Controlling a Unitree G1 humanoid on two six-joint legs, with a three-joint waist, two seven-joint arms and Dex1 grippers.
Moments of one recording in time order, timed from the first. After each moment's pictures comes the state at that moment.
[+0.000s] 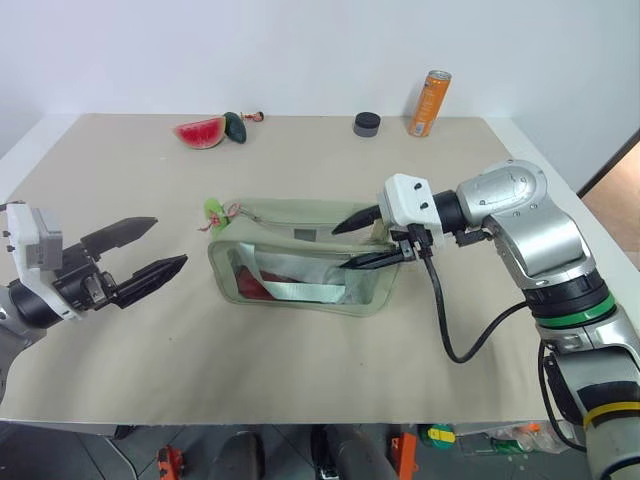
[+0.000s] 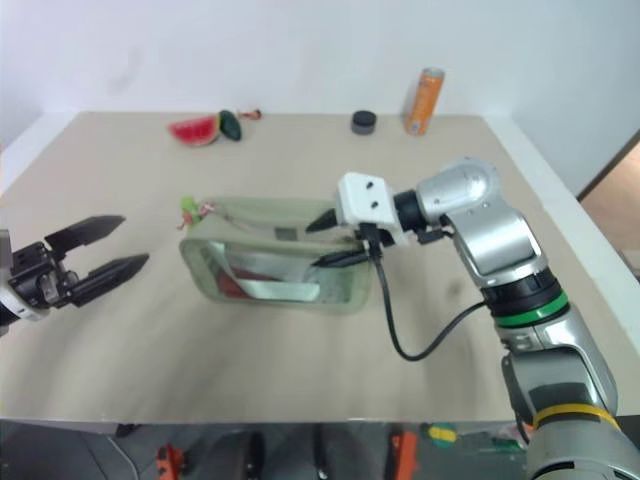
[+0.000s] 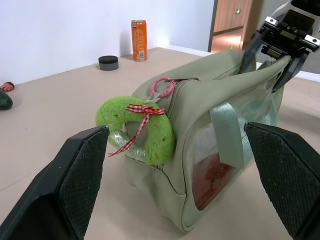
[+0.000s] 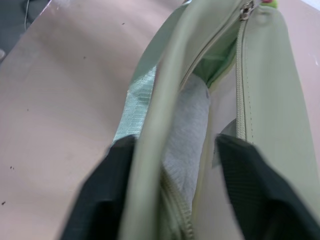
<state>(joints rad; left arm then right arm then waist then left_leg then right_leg) -0.02 0.78 0.55 -0.36 -0.88 0.49 -0.95 -0.92 -0.72 0.29 -0.01 0.25 0.31 1.38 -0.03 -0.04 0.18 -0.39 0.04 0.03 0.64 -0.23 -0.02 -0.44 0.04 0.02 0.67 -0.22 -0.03</state>
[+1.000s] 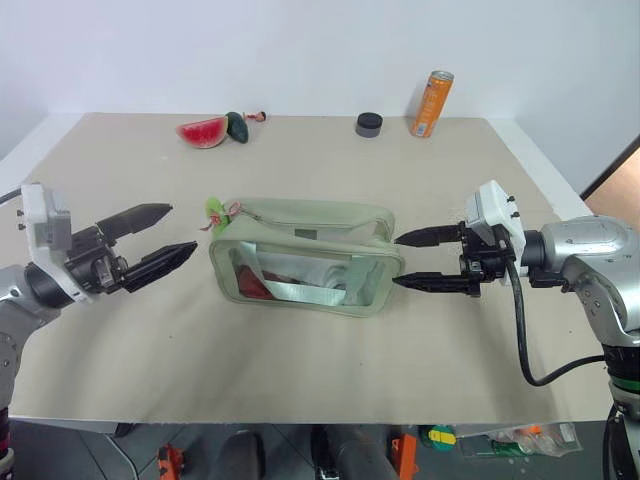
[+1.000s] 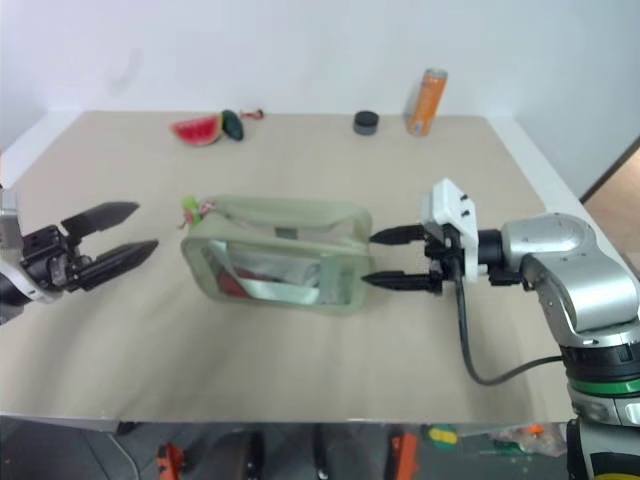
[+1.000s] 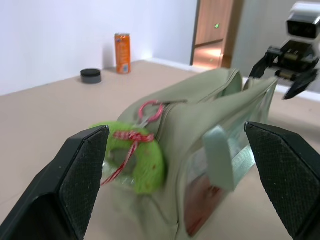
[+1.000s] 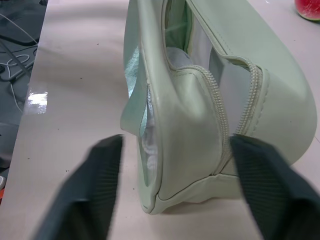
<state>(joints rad) -0.16 0.79 0.48 -0.29 -0.93 0.53 -0.99 -0.54 -0.92 -0.03 -0.22 0.53 0.59 1.26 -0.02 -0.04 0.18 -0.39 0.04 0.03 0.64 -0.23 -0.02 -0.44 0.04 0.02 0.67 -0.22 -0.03</state>
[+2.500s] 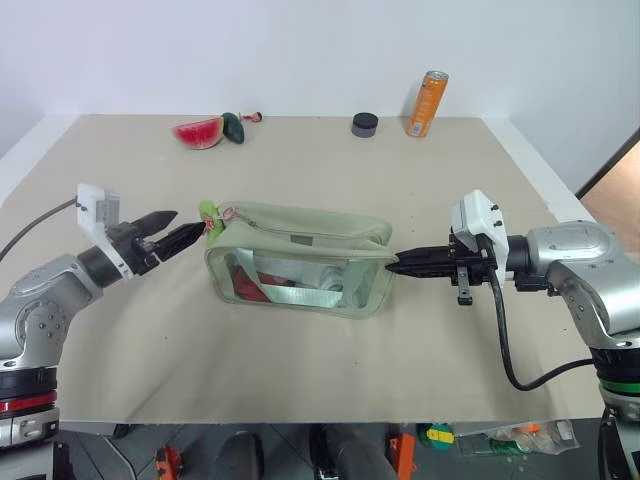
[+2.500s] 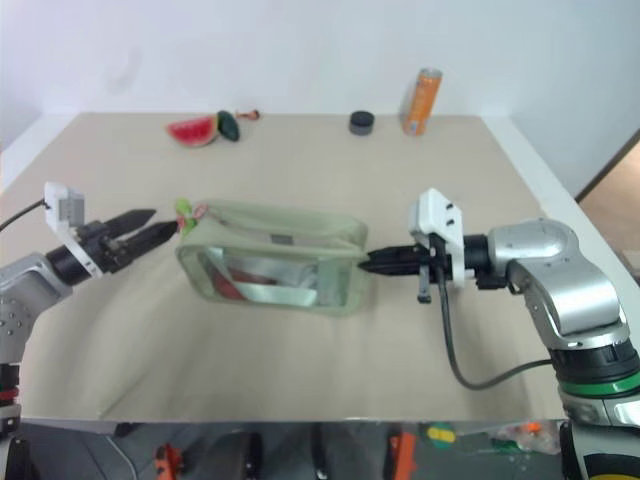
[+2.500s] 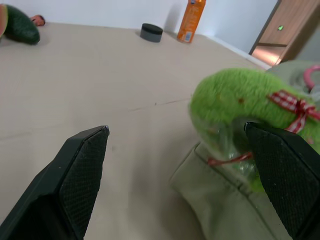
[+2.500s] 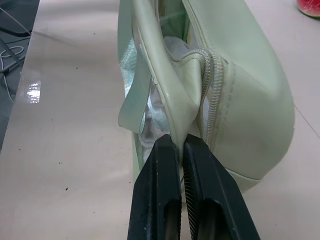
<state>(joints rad) -0.37 0.70 0.32 0.02 -0.78 0.62 -0.77 -0.53 -0.89 0.01 -0.22 0.49 0.54 1.23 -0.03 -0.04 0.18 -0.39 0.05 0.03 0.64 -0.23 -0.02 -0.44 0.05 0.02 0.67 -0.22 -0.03</state>
